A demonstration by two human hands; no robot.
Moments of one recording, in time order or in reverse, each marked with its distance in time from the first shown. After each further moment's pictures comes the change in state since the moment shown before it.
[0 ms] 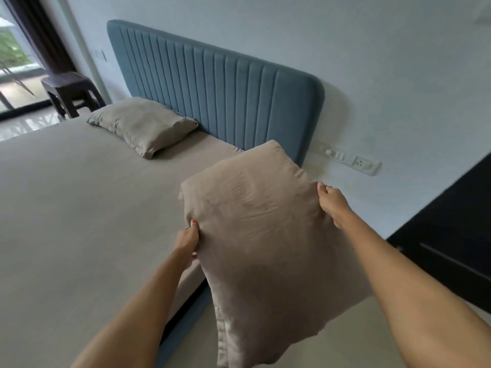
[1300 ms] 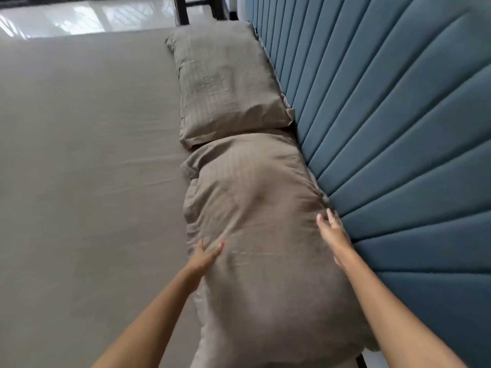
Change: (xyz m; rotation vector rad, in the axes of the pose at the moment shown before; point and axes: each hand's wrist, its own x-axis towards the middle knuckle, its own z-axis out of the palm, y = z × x) left_hand 0.489 0.179 0.131 -0.246 0.226 -0.424; right_hand 0.628 -0.119 0.409 -0.232 -0.667 -0.042
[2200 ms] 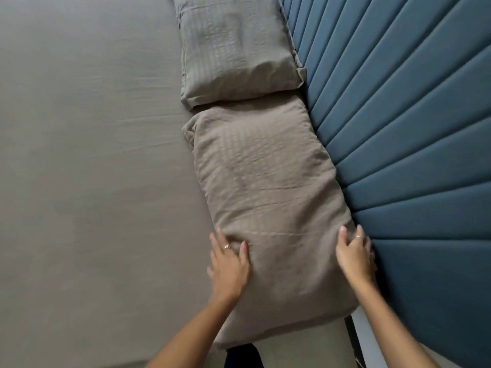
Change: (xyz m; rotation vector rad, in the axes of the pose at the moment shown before) left_hand -0.046 -0.078 0.082 0.399 0.299 0.213; right_hand -0.080 0.077 -0.025 -0.449 0.302 0.084
